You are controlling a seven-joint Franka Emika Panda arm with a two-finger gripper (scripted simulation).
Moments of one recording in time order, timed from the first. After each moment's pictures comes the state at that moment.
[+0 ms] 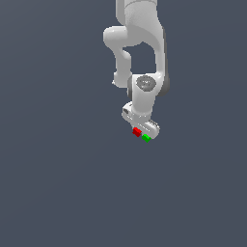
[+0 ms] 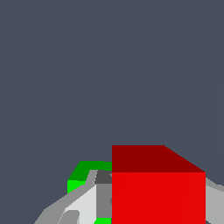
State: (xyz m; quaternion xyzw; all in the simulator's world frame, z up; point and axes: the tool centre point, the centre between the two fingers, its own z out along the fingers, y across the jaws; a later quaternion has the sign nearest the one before) arm -0.075 0.077 0.073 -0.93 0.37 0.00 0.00
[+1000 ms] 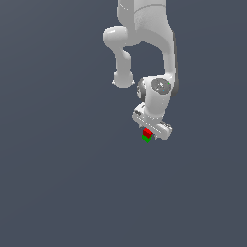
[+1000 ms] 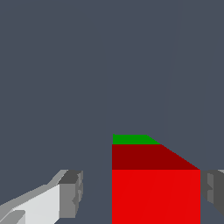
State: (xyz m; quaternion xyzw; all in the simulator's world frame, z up) arm -0.073 0.131 0.064 -0.93 0.37 0.00 0.00
